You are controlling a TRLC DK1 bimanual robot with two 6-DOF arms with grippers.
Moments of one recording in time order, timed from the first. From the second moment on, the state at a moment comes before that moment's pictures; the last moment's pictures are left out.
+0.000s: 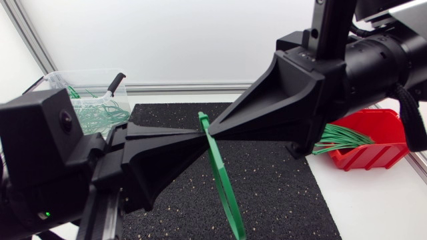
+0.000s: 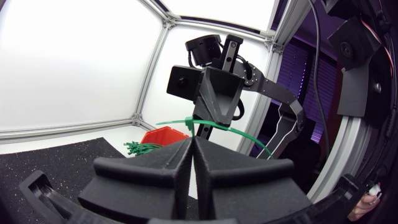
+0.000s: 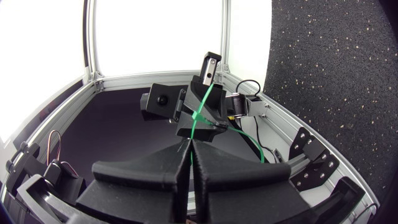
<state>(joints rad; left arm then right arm) -0.99 0.81 0.55 0.32 0.22 -0.34 0.58 1.20 1.16 -0.59 -1.21 1.03</state>
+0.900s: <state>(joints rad) -1.04 0.81 0.54 0.29 0.16 -0.21 0.55 1.21 1.17 -0.62 -1.18 1.03</state>
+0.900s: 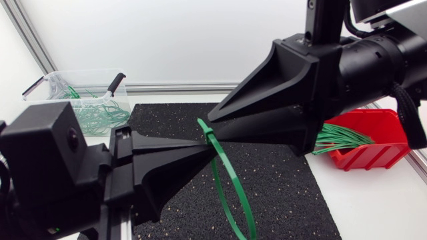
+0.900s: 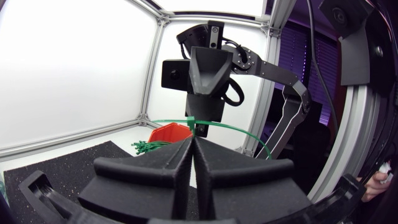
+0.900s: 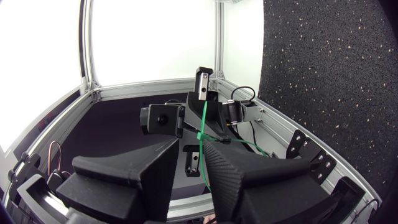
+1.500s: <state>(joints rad) -1.00 0.84 0.50 0.29 0.14 0.07 0.46 1.30 1.15 -0.52 -1.22 0.92</state>
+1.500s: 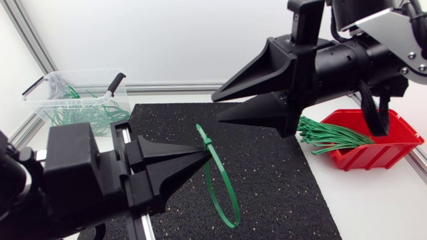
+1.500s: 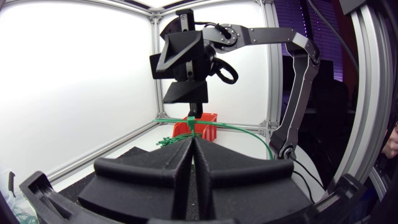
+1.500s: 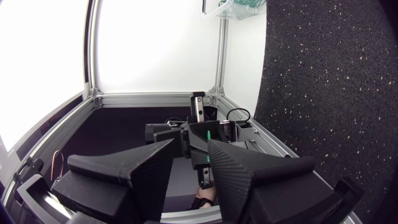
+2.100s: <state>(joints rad) -1.02 0.86 0.50 0.29 0.11 0.16 0.50 1.38 1.15 -0.57 -1.27 0.73</state>
